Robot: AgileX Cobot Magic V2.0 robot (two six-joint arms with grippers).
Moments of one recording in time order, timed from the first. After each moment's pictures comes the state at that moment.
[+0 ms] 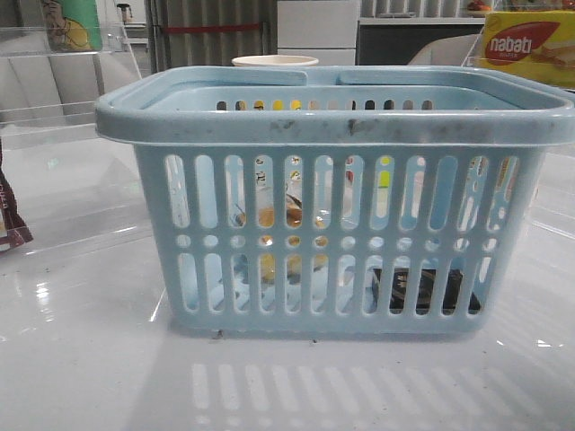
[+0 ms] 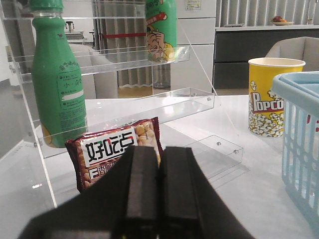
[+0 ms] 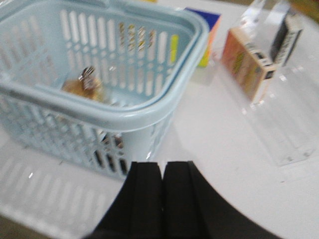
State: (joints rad) left arm -0.06 0.00 0.01 -0.14 0.05 0.19; right arm 0.28 0.31 -0.49 0.00 0.61 0.04
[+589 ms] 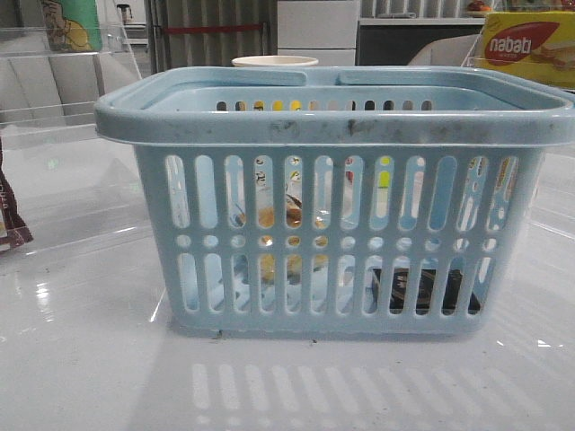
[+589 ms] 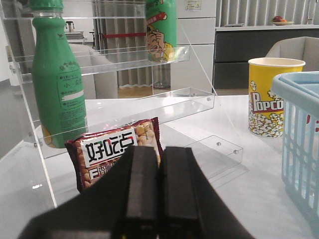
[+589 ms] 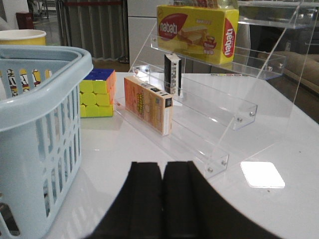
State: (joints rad) left arm -0.06 0.00 0.01 -0.14 0.05 0.19; right arm -0.05 -0.01 0.03 0.00 0.07 0.04
